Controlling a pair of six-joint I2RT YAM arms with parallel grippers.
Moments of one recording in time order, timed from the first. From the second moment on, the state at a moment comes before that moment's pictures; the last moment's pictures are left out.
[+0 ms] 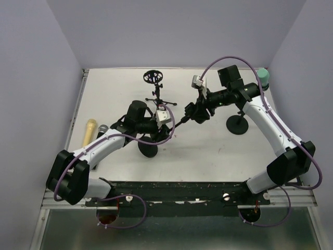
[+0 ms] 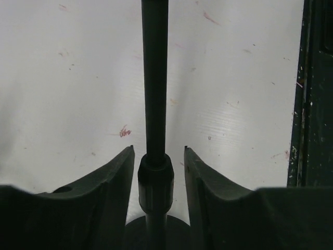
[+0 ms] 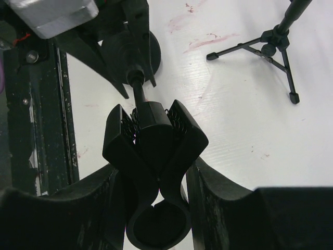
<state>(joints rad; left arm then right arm) -0.53 1.31 0.79 -0.04 0.74 0.37 0.40 1.52 1.53 -0.89 -0.83 -0.62</state>
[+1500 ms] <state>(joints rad) -0.45 1.49 1.04 -0.34 0.88 0.42 0.41 1.51 1.57 -0.83 -0.79 -0.54</state>
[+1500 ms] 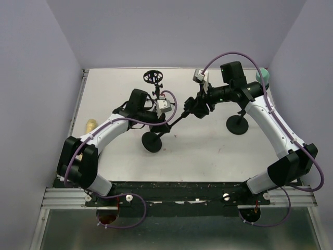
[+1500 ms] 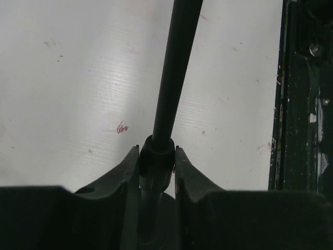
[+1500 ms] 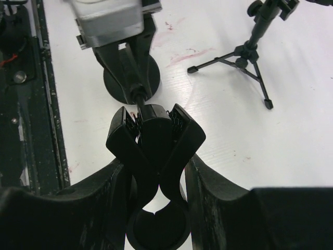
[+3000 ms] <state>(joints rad) -0.43 1.39 1.14 -0.62 0.73 0.63 0.43 1.38 1.31 -0.54 -0.87 -0.82</state>
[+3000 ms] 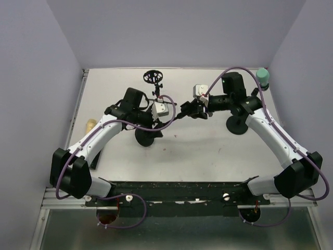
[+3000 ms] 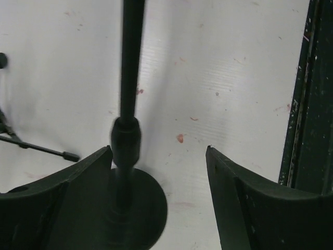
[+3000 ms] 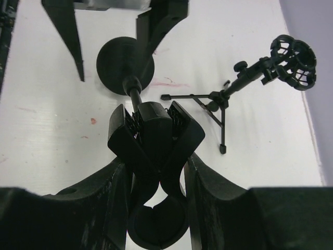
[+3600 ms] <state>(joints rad) -0.54 1.44 0.98 -0.23 0.58 0.63 0.43 1.25 1.19 -0.47 -0.72 -0.77</state>
